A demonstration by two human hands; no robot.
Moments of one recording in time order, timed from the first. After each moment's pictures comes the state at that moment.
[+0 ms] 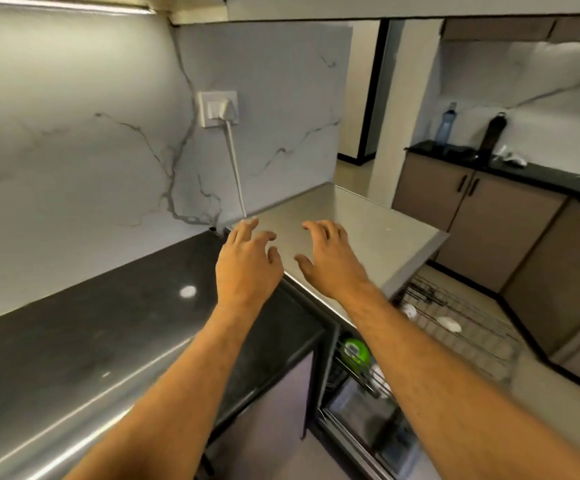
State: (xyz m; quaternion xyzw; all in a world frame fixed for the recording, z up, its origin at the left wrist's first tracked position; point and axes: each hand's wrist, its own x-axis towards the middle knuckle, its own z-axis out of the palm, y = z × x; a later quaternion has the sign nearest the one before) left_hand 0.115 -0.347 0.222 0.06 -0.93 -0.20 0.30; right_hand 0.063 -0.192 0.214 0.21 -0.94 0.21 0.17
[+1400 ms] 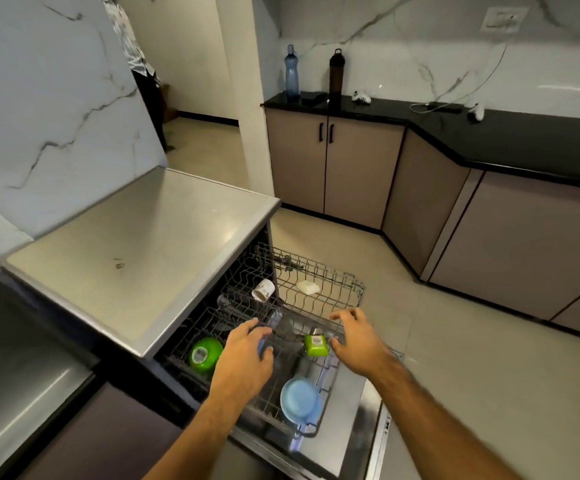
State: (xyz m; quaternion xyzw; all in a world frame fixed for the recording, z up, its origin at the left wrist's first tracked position) left_hand 0.078 0.064 0.046 -0.09 -0.96 -0.26 -0.04; right_hand 0.088 0.299 0.049 -0.07 -0.94 0.31 -0.10
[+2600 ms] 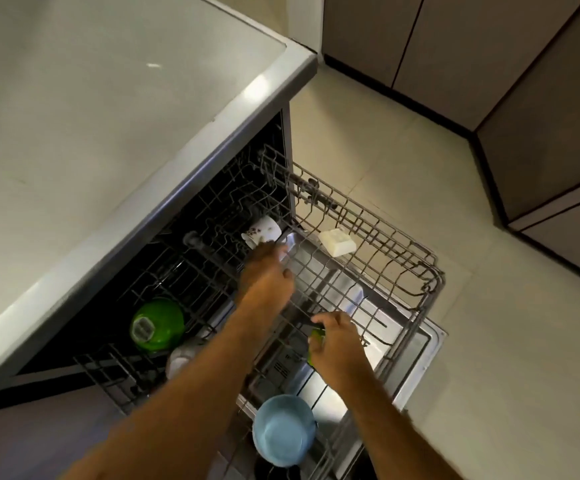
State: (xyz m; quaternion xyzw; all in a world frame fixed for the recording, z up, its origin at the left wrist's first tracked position) left_hand -0.202 0.151 -0.182 0.10 -0.95 -0.27 -0.15; right_hand -0.100 0.295 -0.227 -0.07 -0.90 0.36 -0.24
